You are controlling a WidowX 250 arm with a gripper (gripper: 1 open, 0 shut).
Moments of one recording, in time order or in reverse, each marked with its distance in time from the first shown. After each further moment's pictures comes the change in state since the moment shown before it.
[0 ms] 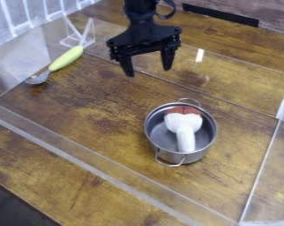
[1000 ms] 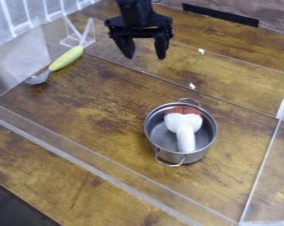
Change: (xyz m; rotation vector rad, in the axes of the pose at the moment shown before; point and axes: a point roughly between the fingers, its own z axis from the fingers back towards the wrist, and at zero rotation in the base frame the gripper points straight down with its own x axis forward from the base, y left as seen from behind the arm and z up) arm 0.033 0.006 0.001 -0.133 0.024 -0.399
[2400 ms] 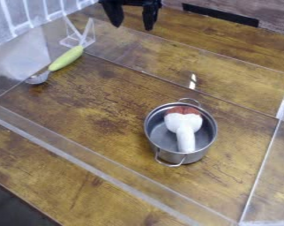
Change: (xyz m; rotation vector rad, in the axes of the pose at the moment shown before) arm 0.027 0.016 0.037 0.104 0.020 -0.041
